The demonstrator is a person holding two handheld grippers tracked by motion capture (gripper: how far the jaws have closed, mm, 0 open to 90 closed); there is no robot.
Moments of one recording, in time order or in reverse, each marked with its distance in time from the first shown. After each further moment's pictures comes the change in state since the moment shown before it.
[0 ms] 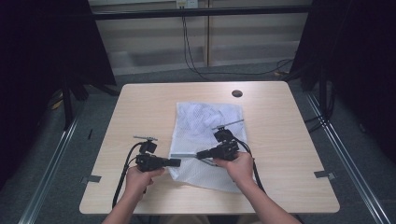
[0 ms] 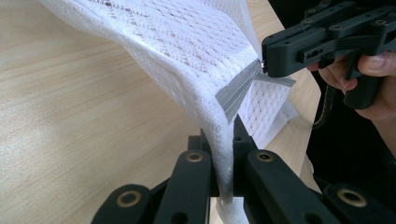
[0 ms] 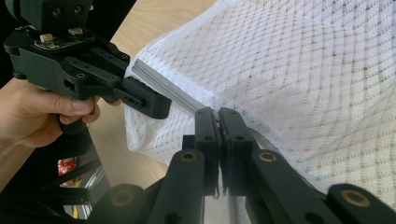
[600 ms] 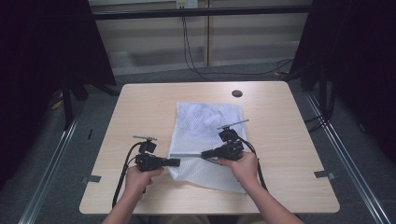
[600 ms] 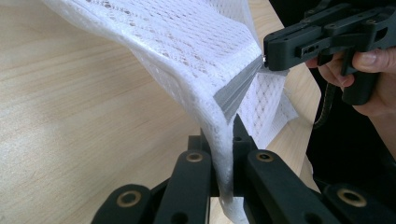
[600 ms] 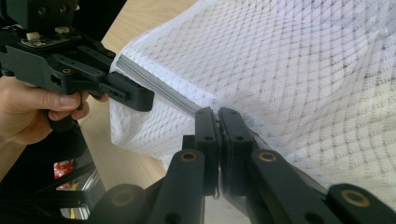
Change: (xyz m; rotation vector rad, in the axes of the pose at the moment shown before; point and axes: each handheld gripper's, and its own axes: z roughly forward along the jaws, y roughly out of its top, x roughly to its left) left arm 0.001 0.000 -0.001 0.003 -0.007 -0.004; right arm -0.011 -0.004 -0.010 -0.002 -0.021 0.016
